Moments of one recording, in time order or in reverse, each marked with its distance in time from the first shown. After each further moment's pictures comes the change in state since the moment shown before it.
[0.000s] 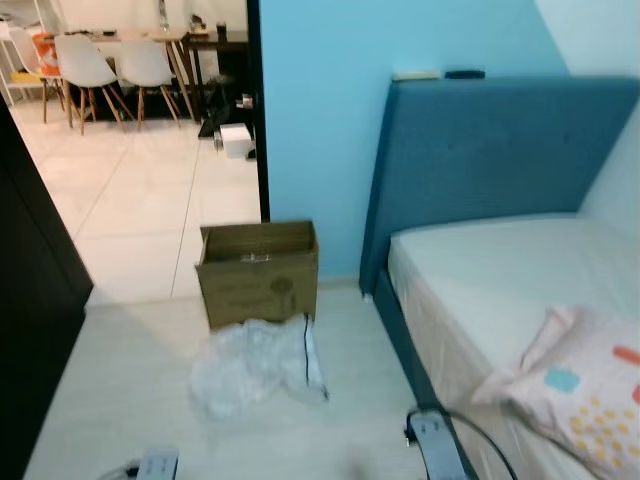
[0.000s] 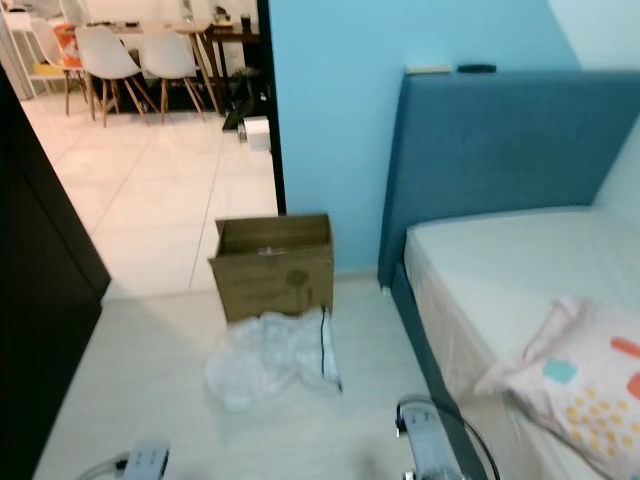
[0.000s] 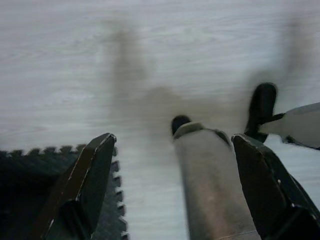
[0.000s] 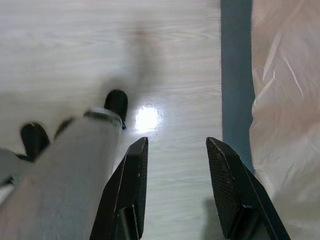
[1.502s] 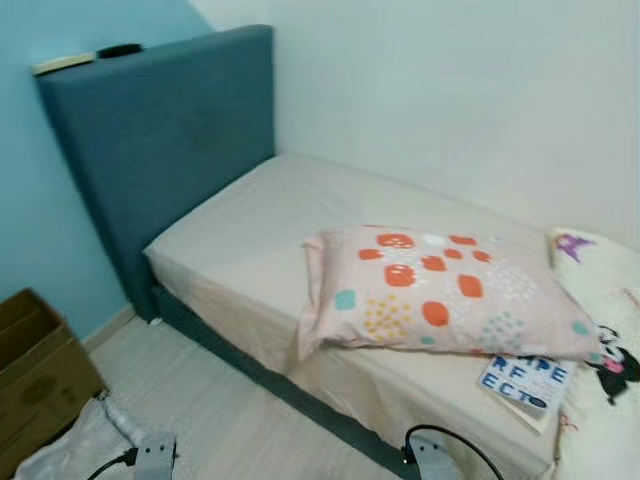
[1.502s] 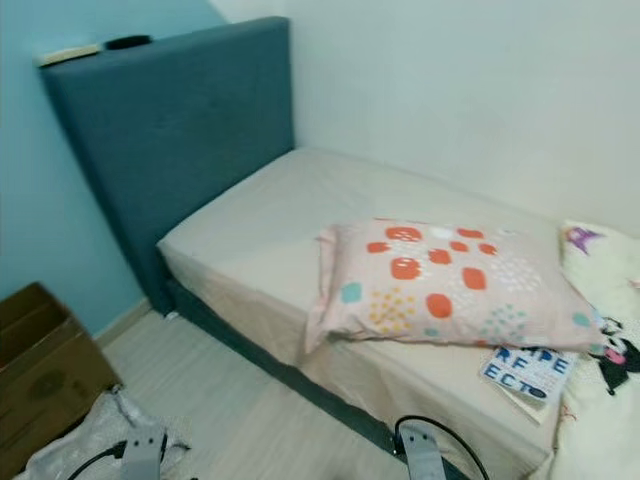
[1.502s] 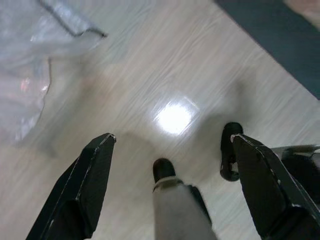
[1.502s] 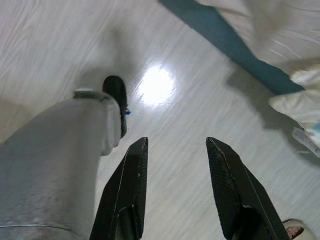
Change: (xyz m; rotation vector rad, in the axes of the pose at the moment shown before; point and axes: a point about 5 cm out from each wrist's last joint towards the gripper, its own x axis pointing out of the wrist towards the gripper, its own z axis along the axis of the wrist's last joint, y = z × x) left arm 0.001 -0.006 0.021 -0.084 -0.127 -0.024; right arm 0.000 0.013 -0.033 0.049 0.066 0.034
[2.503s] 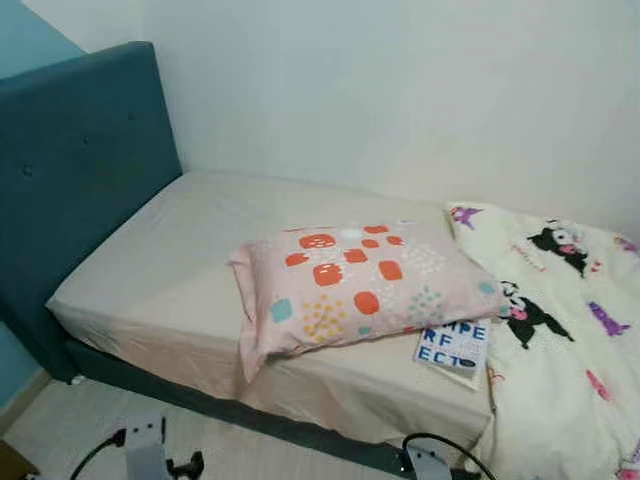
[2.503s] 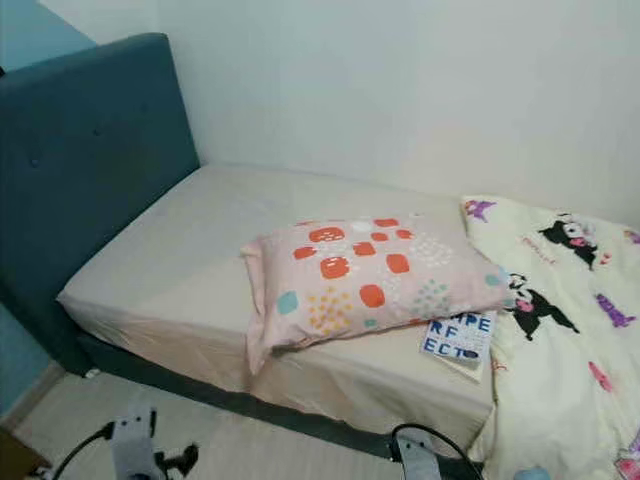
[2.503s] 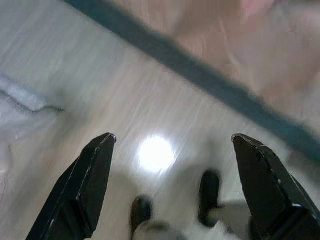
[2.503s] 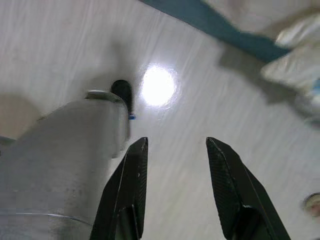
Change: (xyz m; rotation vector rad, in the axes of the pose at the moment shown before) left arm 0.006 -0.006 0.058 -0.139 -0.213 -0.065; right arm 0.000 0.001 -0.010 -0.049 -0.019 0.007
